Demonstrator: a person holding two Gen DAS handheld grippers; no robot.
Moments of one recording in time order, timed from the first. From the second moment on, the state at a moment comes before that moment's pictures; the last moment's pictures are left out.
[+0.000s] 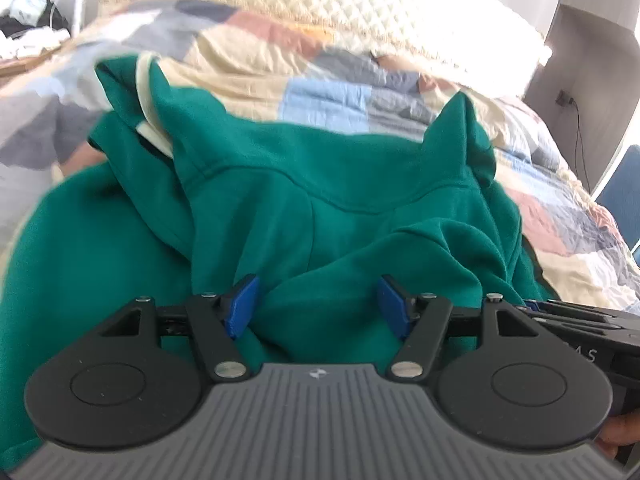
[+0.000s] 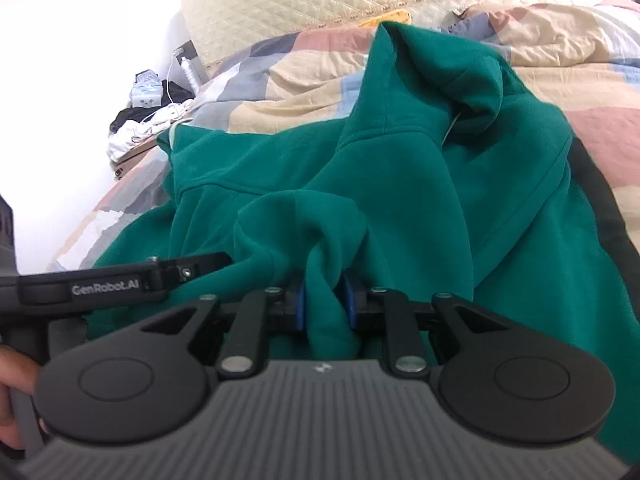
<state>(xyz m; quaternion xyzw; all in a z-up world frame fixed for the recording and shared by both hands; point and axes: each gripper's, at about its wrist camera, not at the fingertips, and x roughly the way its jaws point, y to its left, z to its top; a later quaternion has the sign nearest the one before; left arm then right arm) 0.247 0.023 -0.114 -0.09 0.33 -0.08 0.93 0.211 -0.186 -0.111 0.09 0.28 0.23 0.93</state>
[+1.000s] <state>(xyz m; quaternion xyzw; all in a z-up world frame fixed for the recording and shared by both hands) 0.347 0.110 -0.135 -0.26 0.29 0.00 0.92 0.313 -0.197 -0.087 0.13 0.21 0.19 0.95</state>
